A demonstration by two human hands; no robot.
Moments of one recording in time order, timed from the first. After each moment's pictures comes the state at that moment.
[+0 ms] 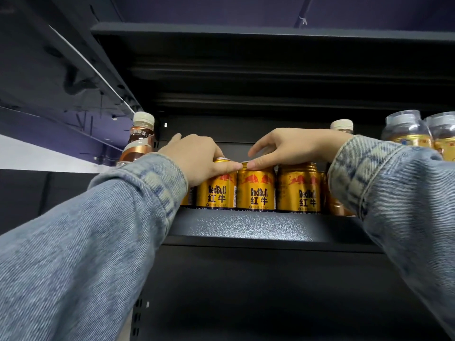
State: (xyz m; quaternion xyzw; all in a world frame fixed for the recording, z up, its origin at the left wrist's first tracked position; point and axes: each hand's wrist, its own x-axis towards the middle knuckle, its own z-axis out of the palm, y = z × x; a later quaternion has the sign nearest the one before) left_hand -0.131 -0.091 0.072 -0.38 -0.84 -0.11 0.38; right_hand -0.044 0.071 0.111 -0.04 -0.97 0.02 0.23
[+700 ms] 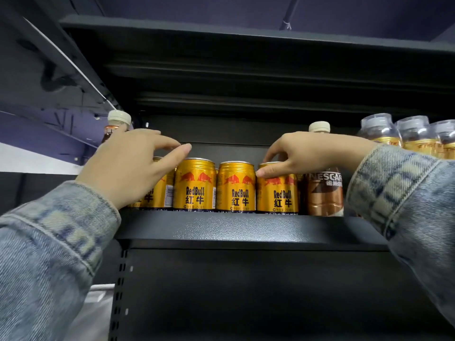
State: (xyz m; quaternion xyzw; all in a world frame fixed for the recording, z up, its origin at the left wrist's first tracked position) left_hand -0.146 -0.129 0.044 -0.38 -0.73 -0.23 0.53; right_hand -0.009 0.093 0.101 -0.09 -0.95 -0.15 0.26
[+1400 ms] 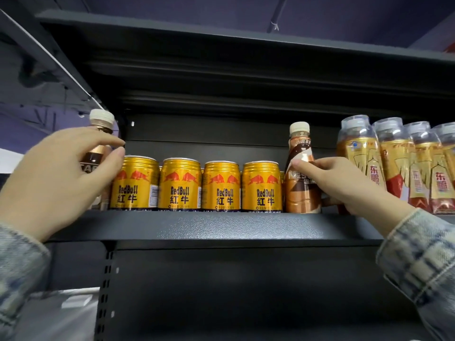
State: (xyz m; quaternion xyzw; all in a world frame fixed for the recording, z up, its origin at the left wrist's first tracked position) left_hand -0.186 -0.169 0.022 -0.40 -0.65 -0.36 0.54; right_hand 0.017 0.149 0.038 -0.14 -0.80 0.34 0.48
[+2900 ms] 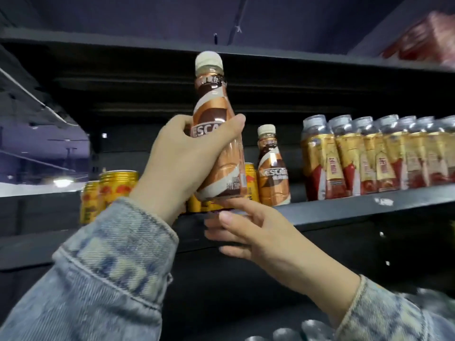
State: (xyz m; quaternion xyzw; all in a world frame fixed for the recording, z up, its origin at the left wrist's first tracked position) left_hand -0.046 -0.076 0.047 -0.49 -0.54 -0.65 0.22; right_hand 0.022 0.029 -0.039 0.09 -0.75 0.58 0.31
